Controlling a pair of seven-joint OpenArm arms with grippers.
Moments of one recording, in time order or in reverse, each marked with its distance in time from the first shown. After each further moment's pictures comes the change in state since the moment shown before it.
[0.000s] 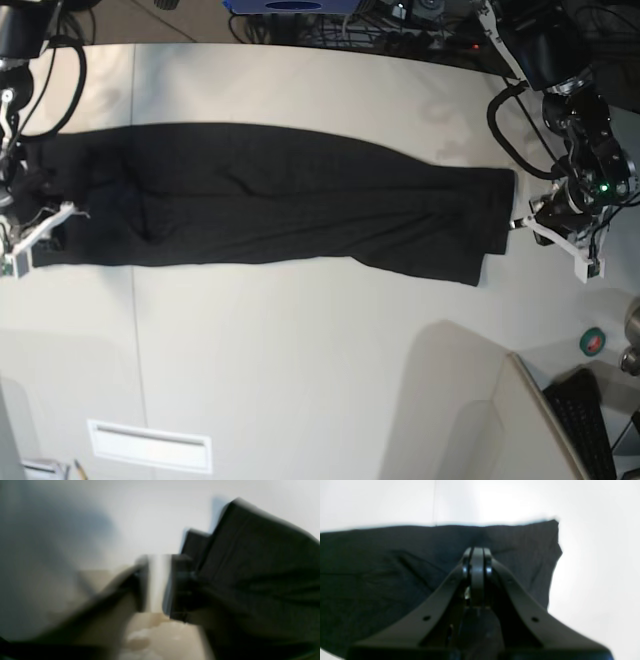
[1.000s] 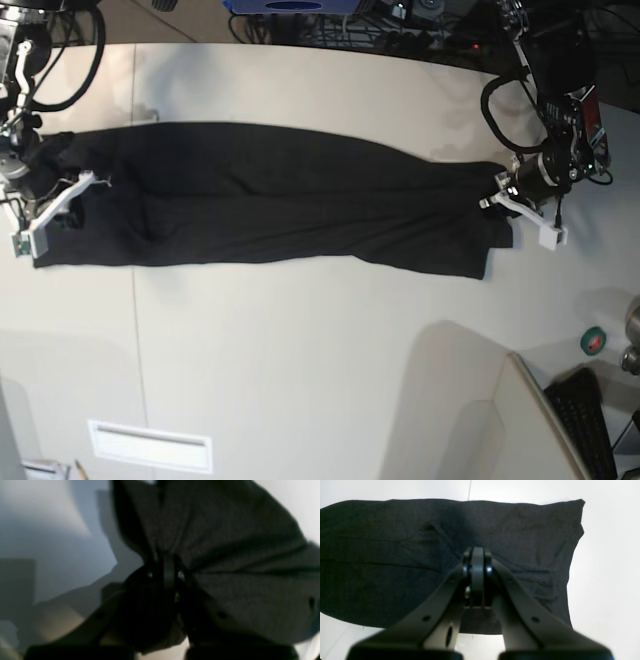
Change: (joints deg) left arm -1.7 -5.5 4.1 -28.1 -19.7 -6.1 -9.5; right arm -7.4 -3.9 -0.1 13.0 -0.2 0.1 -5.1
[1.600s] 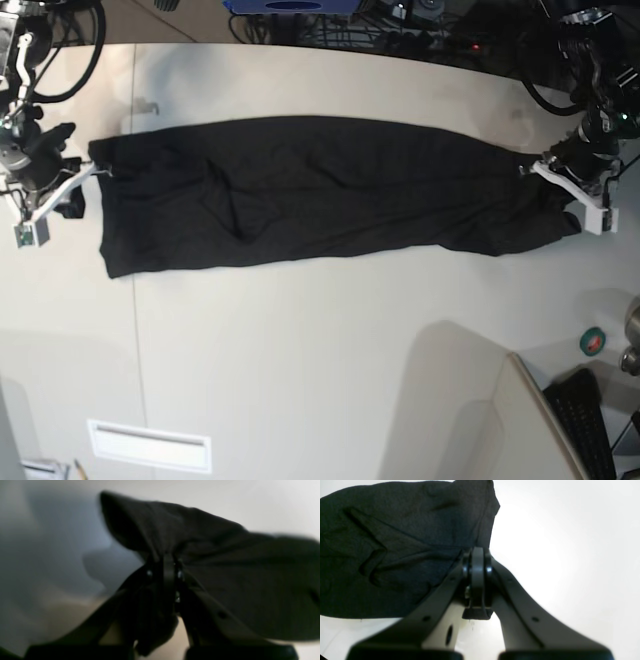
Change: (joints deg) left arm 18.3 1.4 -2.0 38.2 3.6 1.7 1.2; right arm -1.6 0.0 -0.1 0.1 0.0 0.0 0.0
